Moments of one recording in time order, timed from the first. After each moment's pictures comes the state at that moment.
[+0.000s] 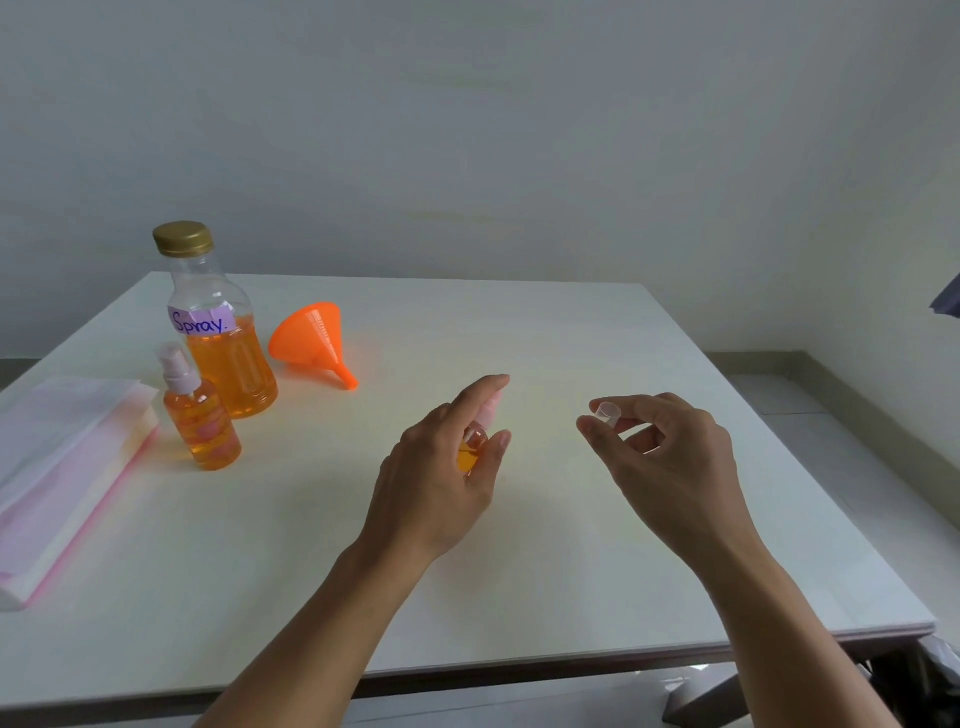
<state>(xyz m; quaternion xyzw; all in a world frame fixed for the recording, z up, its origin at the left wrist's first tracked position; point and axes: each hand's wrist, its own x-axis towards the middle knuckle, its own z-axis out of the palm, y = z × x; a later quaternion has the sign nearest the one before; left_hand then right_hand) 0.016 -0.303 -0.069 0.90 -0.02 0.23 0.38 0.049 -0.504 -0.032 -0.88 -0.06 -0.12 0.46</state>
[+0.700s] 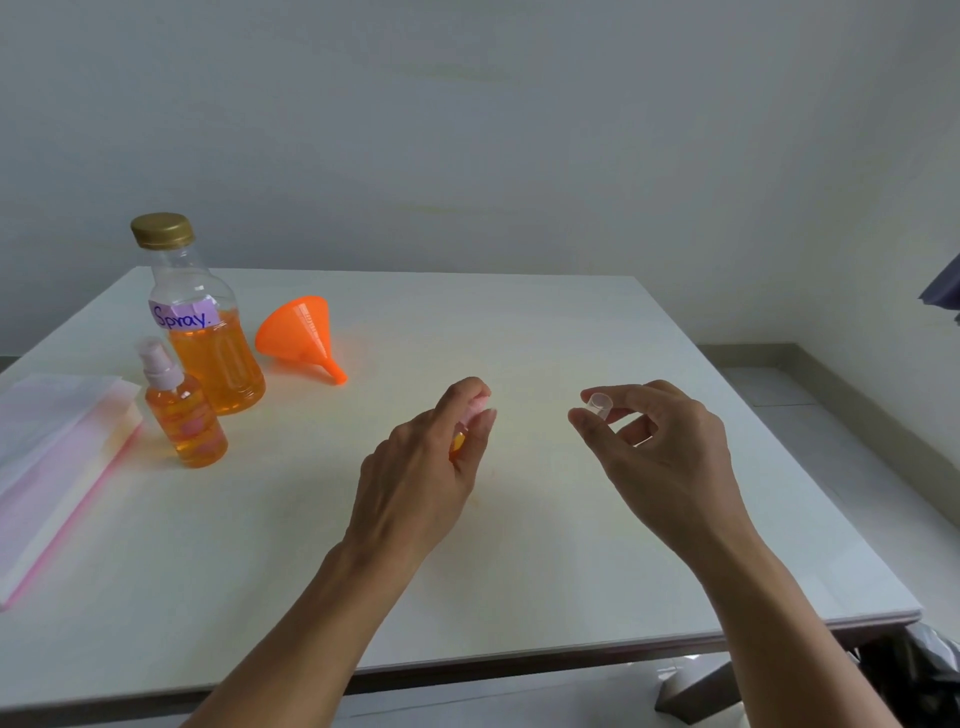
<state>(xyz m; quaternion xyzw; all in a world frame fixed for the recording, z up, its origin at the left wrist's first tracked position) 0.013 -0.307 -0.065 0.93 0.01 0.24 0.29 0.049 -0.507 -0.033 -0.88 -0.08 -0.14 0.45</state>
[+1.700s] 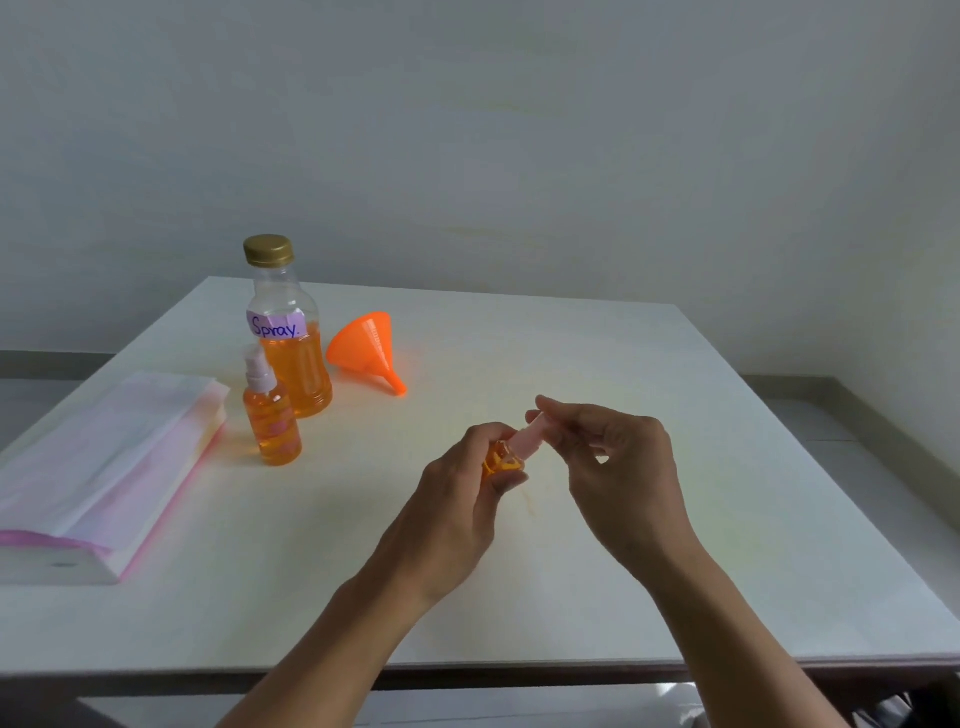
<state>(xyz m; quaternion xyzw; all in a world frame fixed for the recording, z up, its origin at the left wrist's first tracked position) -0.024 -0.275 -0.066 0.89 -0.03 0.16 0.42 0.025 -0.425 -0.027 -0.83 -0.18 -0.12 0.51</state>
